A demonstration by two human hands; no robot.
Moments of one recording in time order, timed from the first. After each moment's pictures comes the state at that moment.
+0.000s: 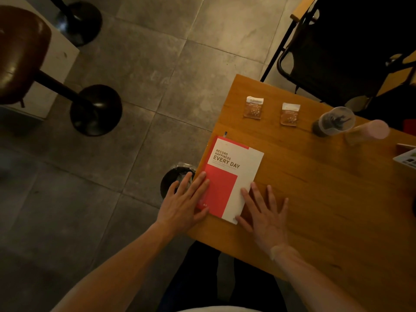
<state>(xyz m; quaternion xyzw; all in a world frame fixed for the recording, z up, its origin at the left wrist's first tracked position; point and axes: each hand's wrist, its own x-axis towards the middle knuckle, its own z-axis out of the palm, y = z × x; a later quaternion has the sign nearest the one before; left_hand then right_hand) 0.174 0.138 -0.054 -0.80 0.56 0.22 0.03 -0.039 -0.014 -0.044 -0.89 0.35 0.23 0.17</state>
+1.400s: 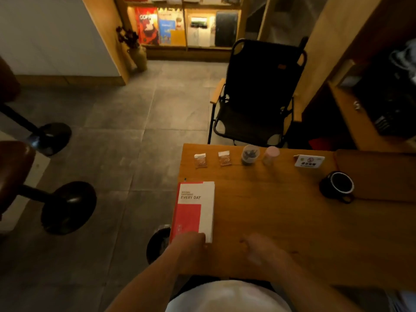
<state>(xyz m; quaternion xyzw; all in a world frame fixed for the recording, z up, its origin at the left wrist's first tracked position) 0.115 0.074 0.086 -0.73 0.53 0.41 0.16 -0.084 -0.025 0.068 -0.78 0.39 0.38 0.32</state>
